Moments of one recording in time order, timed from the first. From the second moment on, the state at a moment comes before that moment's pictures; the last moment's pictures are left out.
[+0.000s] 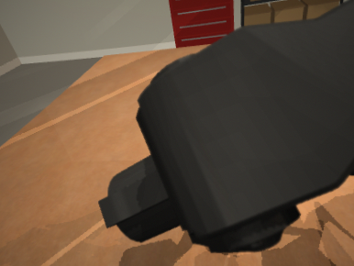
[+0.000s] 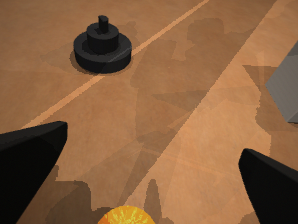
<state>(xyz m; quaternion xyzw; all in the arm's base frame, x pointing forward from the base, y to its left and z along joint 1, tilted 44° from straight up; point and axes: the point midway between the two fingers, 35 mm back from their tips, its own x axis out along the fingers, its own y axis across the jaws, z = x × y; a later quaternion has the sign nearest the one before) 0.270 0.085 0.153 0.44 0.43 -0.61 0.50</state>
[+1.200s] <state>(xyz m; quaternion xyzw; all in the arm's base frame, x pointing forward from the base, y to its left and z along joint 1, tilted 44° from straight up) 0.276 0.069 0.173 0.65 0.65 -0.26 0.29</state>
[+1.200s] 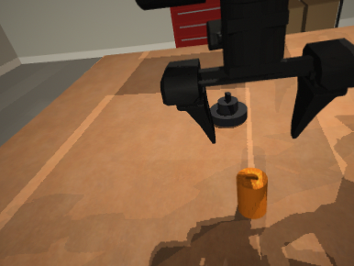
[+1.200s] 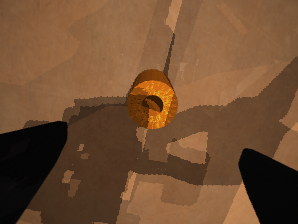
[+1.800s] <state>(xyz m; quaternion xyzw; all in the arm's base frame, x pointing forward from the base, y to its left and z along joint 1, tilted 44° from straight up) 0.276 0.070 0.173 0.47 0.70 0.03 0.54</state>
